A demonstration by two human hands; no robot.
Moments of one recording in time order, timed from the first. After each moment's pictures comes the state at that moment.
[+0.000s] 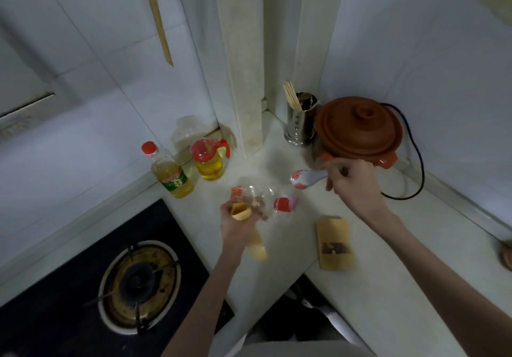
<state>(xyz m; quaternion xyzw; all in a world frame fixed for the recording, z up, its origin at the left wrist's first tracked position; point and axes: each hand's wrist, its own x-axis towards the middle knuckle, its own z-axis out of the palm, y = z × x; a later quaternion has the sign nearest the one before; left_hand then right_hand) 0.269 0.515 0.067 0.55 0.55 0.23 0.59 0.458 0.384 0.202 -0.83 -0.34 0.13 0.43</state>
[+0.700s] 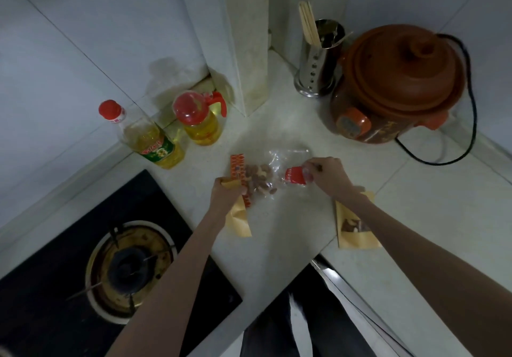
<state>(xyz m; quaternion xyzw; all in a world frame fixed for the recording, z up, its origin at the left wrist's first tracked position) 0.278 0.607 -0.032 0.53 0.62 0.02 0.58 0.476 0.452 -0.001 -0.86 -0.34 0.27 0.28</state>
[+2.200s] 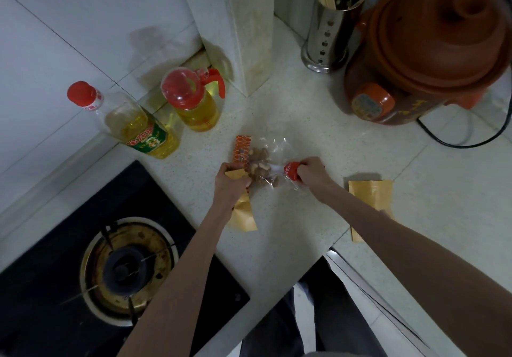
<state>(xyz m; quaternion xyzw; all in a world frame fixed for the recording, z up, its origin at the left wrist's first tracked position) 0.280 0.611 -0.062 0.52 0.58 0.07 0.63 0.436 0.493 -0.053 -0.81 -0.06 0.45 0.37</state>
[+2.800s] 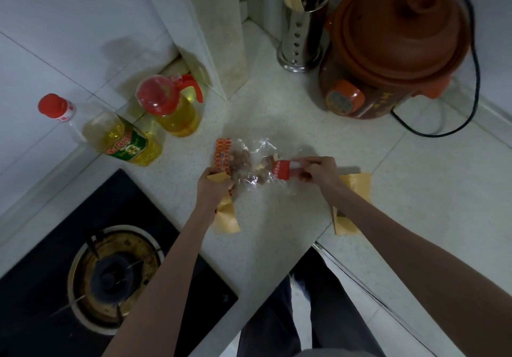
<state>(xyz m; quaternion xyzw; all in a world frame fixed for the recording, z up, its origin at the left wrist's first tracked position) 0.280 0.608 -0.061 0.54 0.59 0.05 0.60 0.463 0.438 -0.049 -0.76 0.02 0.40 0.51</state>
